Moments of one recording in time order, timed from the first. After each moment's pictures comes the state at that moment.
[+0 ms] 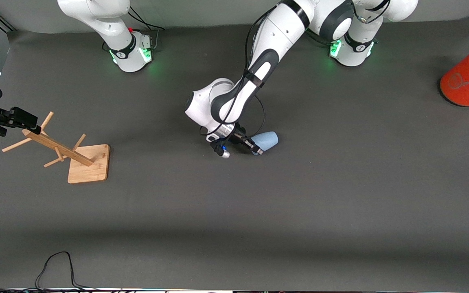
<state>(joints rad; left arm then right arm) -1.02 1.05 0.07 -1.06 0.57 1.59 -0.32 -0.02 0.02 -0.04 -1.61 -0.01 1.65 -0.08</state>
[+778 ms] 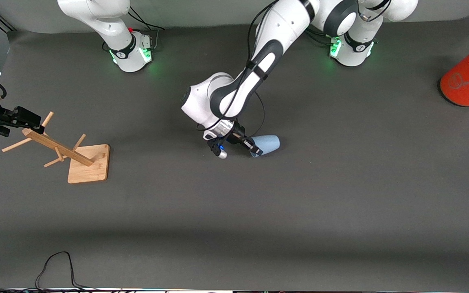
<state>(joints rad) -0.97 0.95 0.09 -1.02 0.54 1.55 -0.20 -0.01 0.02 -0.03 -1.61 -0.01 1.65 -0.08</state>
